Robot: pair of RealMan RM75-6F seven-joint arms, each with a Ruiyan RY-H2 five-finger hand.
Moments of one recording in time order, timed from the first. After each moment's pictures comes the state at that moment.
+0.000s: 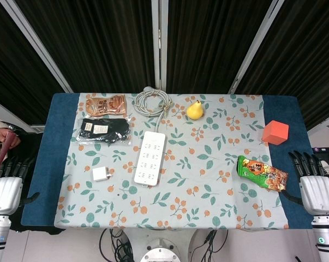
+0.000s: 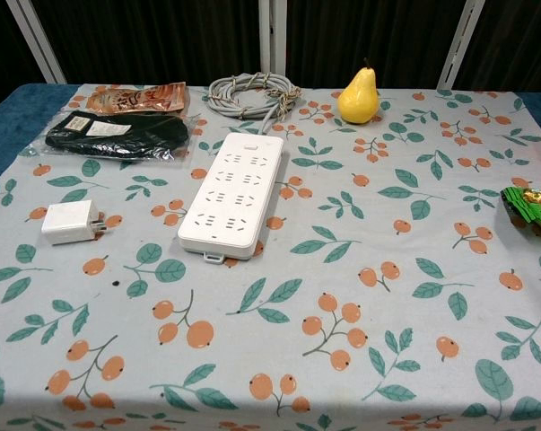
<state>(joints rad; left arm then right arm) -0.10 -1.18 -0.05 -1.57 1.47 1.48 0.16 0.08 -1.12 0.07 -1.64 -1.51 1.50 -0.12</state>
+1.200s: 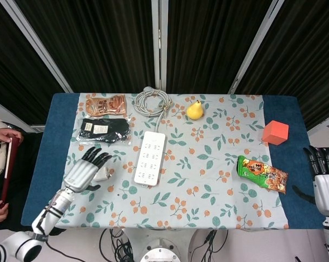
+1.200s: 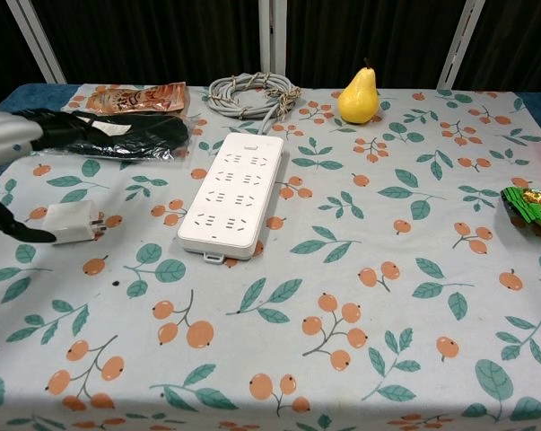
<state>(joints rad) -0.47 -1.41 -0.07 -1.47 1.58 1.06 0.19 0.05 -1.08 0.10 -1.63 -1.52 1.58 -0.08</state>
